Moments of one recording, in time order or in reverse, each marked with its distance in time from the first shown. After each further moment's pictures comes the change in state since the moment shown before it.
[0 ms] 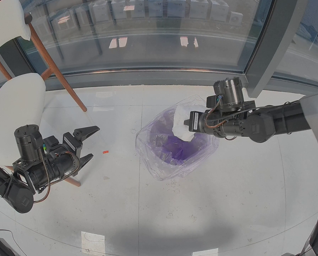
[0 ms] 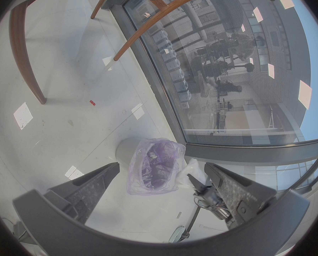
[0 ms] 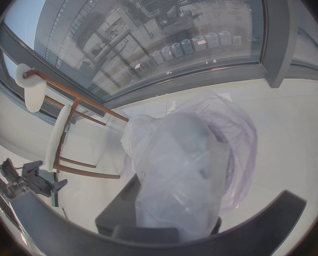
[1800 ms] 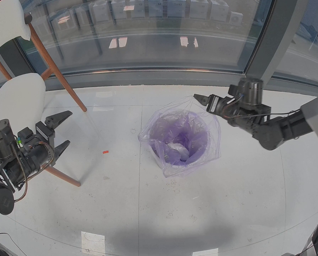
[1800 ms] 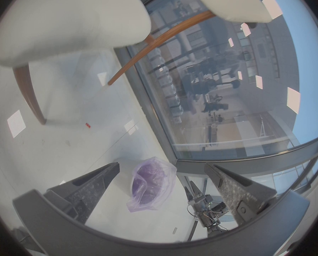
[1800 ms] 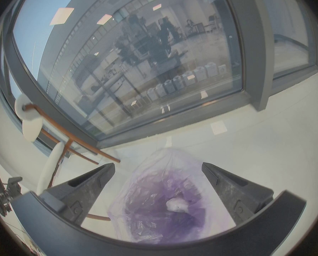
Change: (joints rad) left arm 0.134 -0.225 0.071 -0.011 -0.008 0.012; right arm -0.142 -0.142 0.268 -0.468 -0.080 0.030
